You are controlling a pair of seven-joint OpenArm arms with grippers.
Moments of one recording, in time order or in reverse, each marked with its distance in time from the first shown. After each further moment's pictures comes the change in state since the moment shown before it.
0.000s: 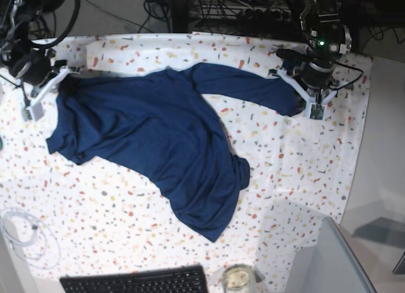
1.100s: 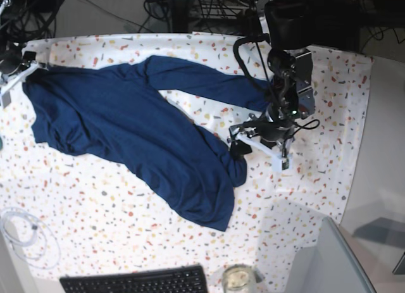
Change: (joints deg) left arm -26.8 4.8 1.5 -34.4 -20.0 1.1 -0.3; right arm 1.5 0.2 12.2 -4.3 -10.4 0.1 0.5
